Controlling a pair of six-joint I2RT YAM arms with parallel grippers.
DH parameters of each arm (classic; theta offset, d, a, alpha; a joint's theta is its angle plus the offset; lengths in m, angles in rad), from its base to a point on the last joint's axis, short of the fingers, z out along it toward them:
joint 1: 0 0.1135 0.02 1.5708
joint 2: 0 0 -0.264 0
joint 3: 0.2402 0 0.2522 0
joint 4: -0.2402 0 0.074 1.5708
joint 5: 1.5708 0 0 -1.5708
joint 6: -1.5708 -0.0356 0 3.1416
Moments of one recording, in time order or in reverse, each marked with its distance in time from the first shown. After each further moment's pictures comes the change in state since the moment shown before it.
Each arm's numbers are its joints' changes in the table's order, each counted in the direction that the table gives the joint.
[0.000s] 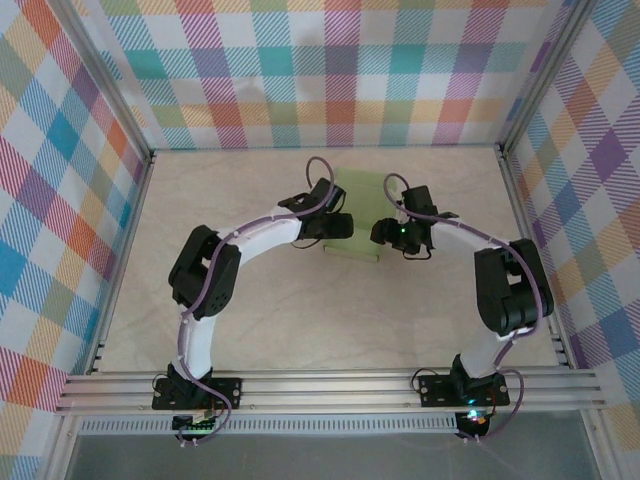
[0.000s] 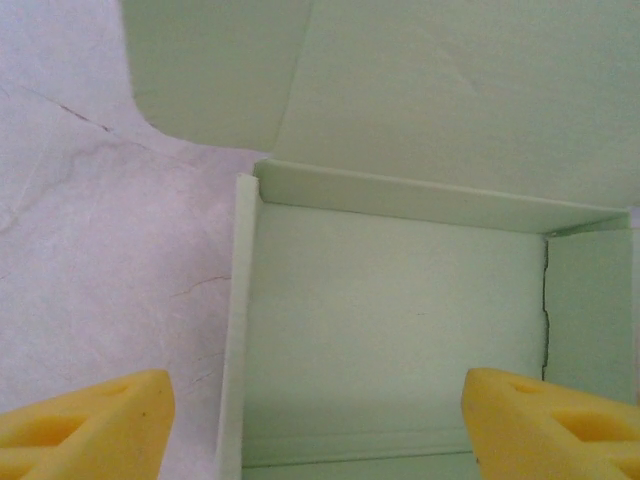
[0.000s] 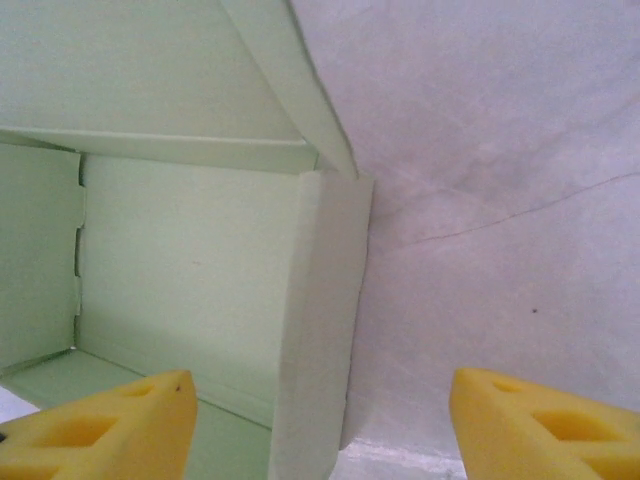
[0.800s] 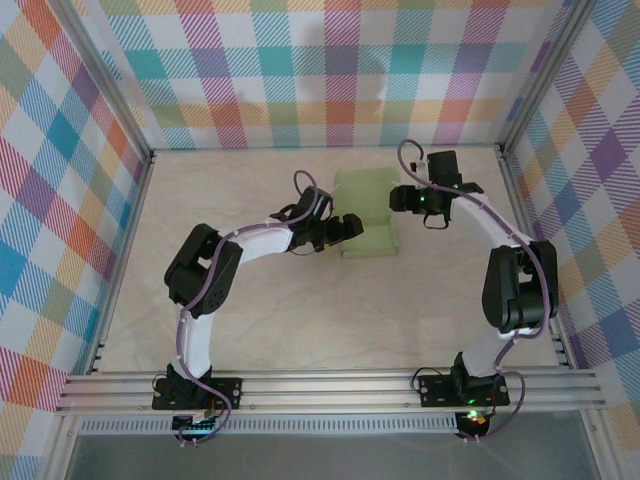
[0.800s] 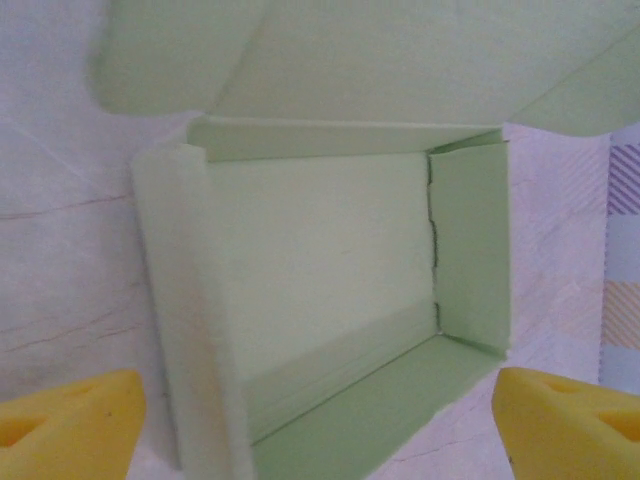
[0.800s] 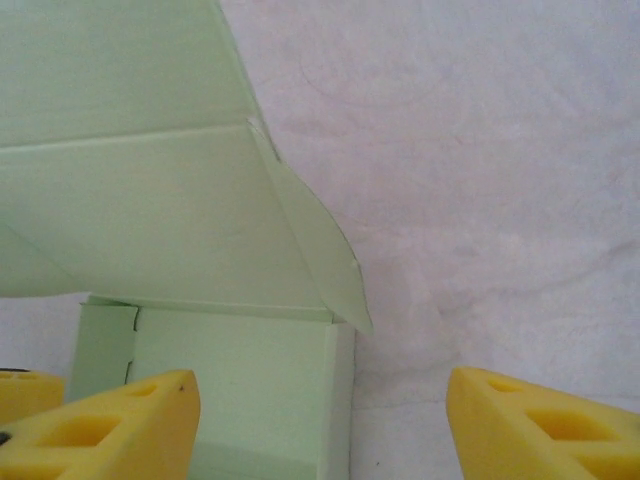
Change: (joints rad) left arm 0.043 0.015 -0.200 0.349 0.338 0.231; right arm -0.121 -0.013 0.281 -0.130 0.018 0.364
